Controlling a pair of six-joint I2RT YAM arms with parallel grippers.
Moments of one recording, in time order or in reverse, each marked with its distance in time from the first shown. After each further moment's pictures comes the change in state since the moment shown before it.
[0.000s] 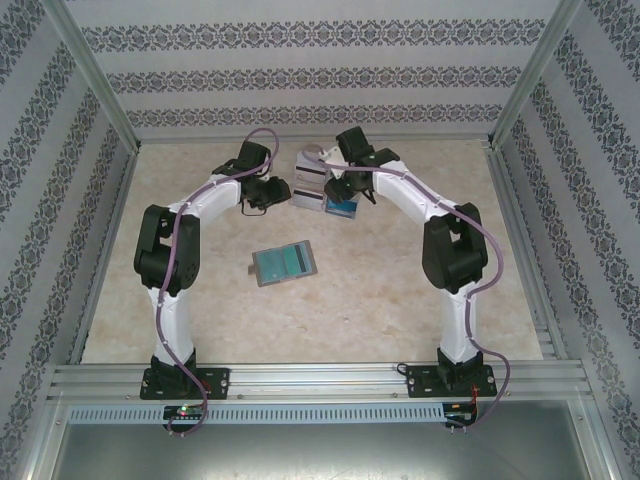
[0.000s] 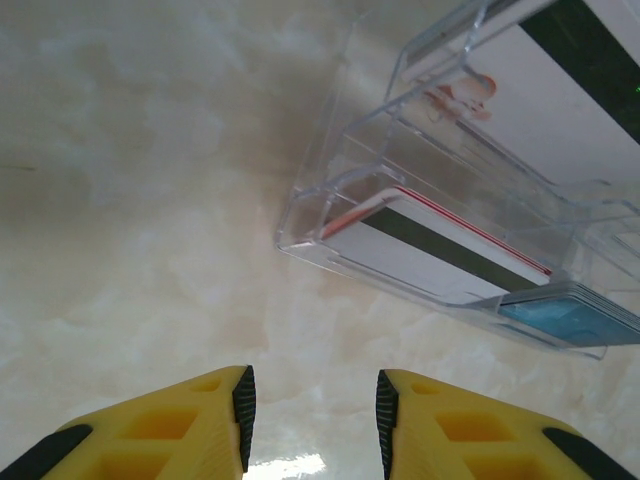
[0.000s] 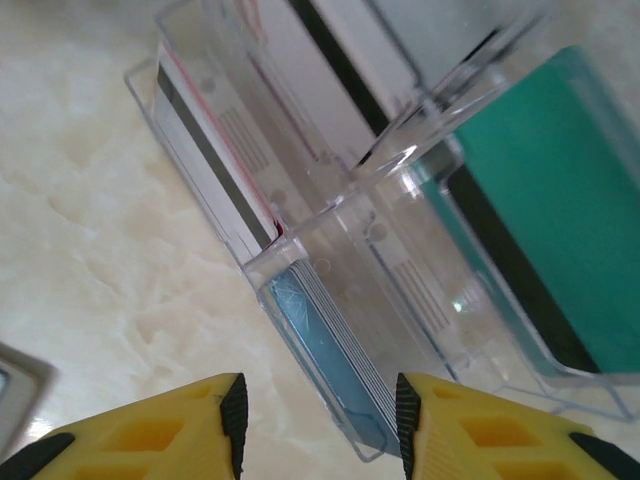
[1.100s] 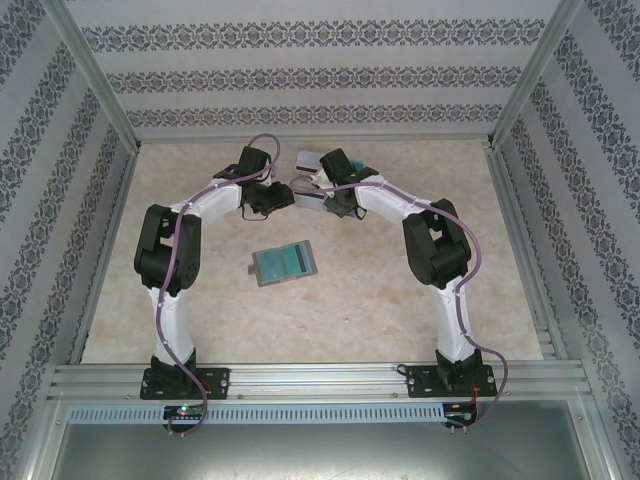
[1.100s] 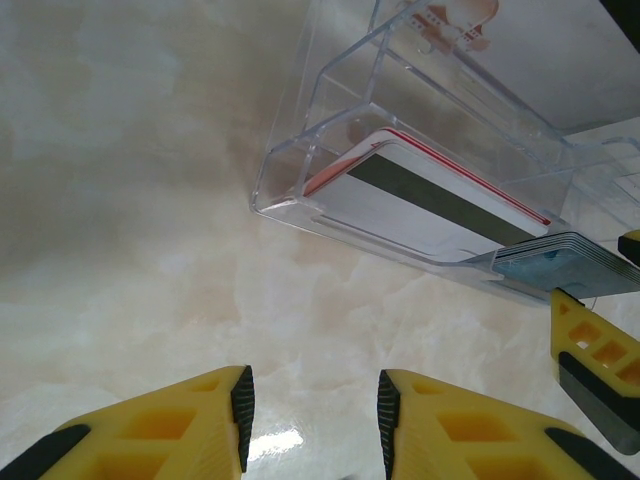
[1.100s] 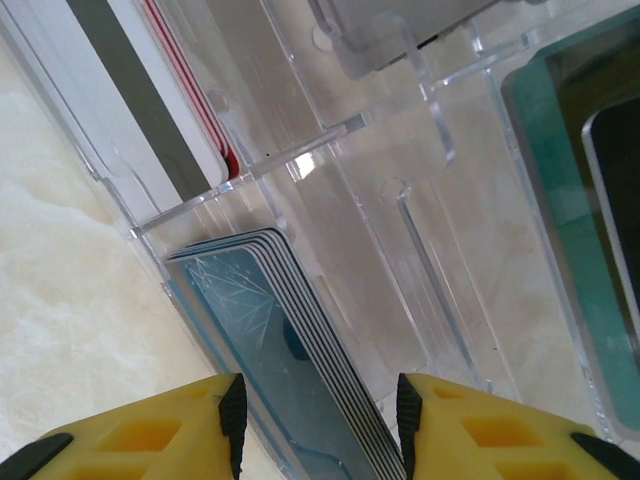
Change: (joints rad) left arm 0.000 0.000 -0.052 0.043 0.076 -0.002; right arm 0.052 0.090 -0.076 0.118 0.280 -0.151
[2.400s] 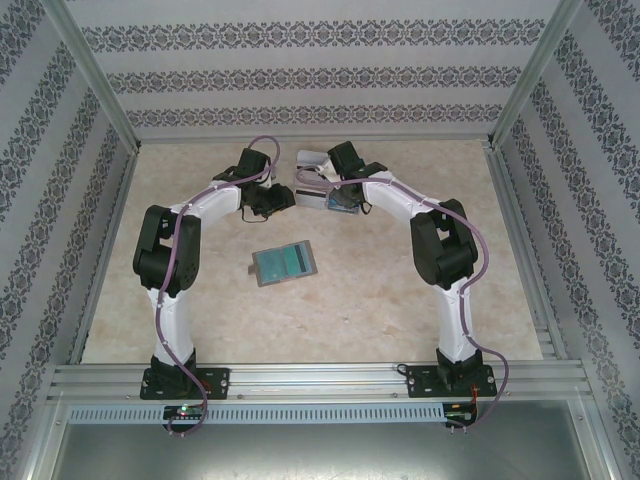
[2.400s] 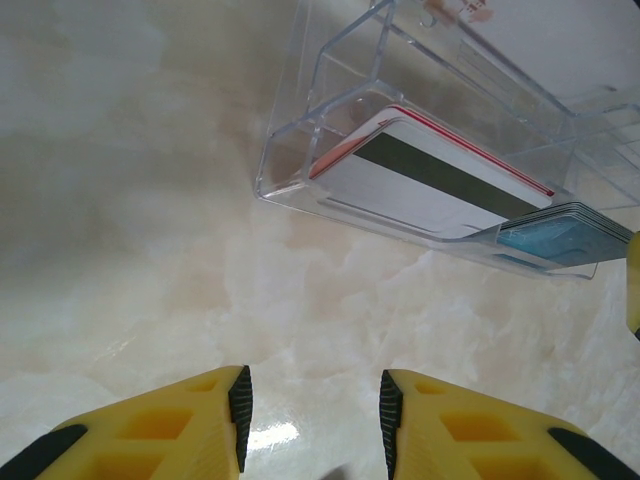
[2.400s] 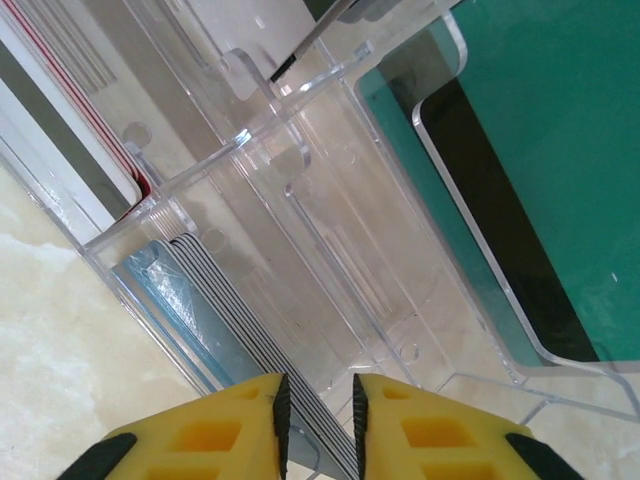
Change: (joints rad) left arm 0.000 -0.010 -0.030 0.023 0.027 -0.009; right arm -0.037 -0.034 0.000 0.023 -0.006 0.025
